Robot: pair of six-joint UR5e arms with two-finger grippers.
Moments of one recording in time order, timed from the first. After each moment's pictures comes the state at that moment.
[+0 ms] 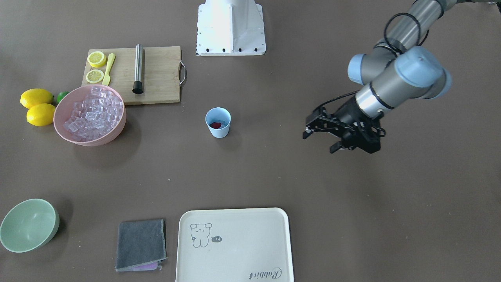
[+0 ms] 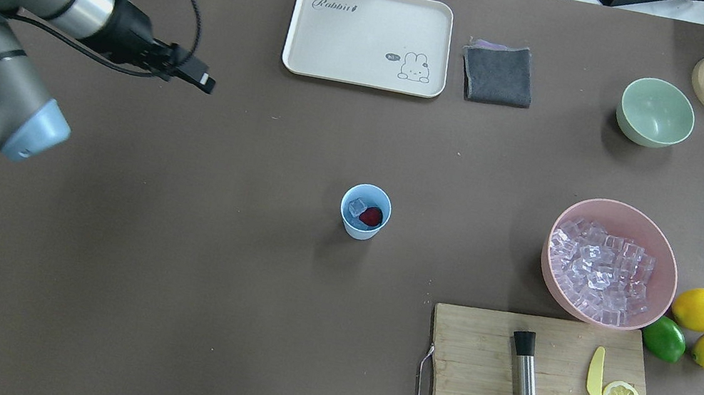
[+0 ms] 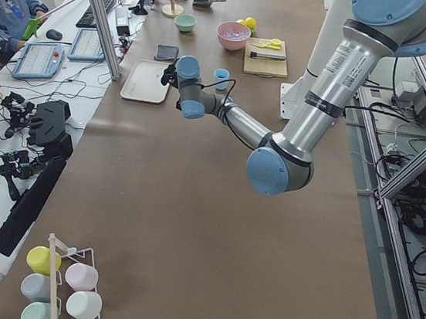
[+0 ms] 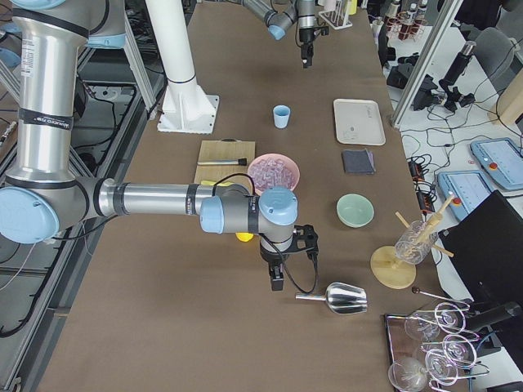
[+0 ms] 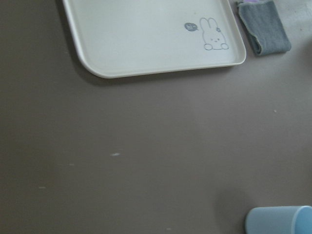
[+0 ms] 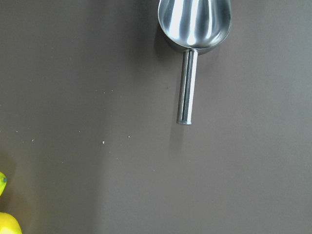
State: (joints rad) left arm -0.96 -1.99 -1.51 -2.33 -2.32 -0.84; right arm 1.55 -1.73 1.74 -1.55 2.26 -0.11
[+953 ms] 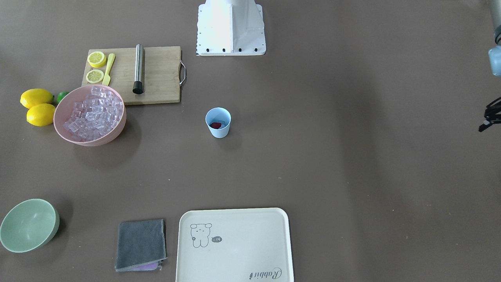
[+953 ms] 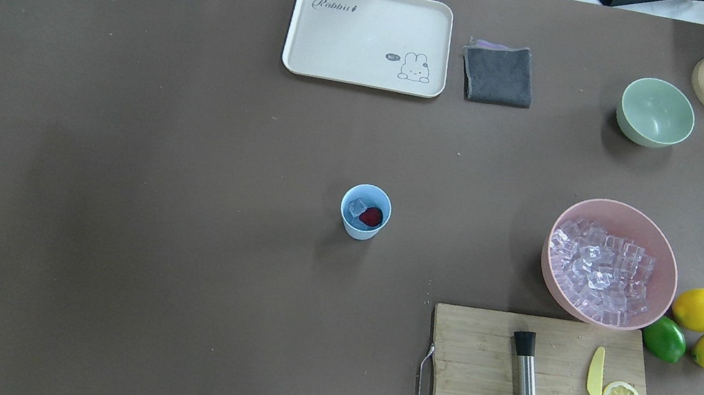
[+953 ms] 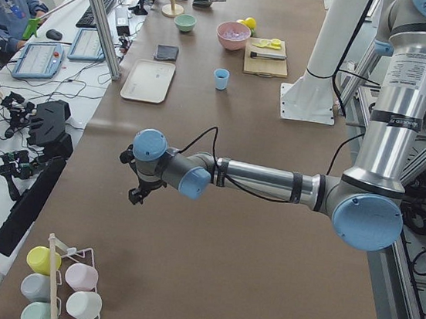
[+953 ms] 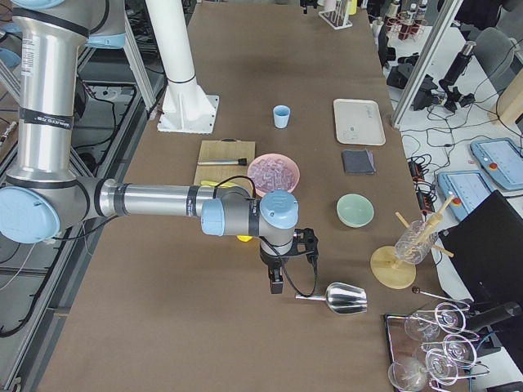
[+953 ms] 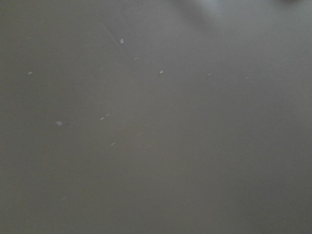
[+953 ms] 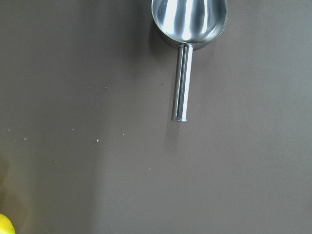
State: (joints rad) left arm -1.43 -1.67 -1.48 -1.88 -2.30 0.37; right arm 1.55 -1.72 1.72 -1.55 2.25 -0.11
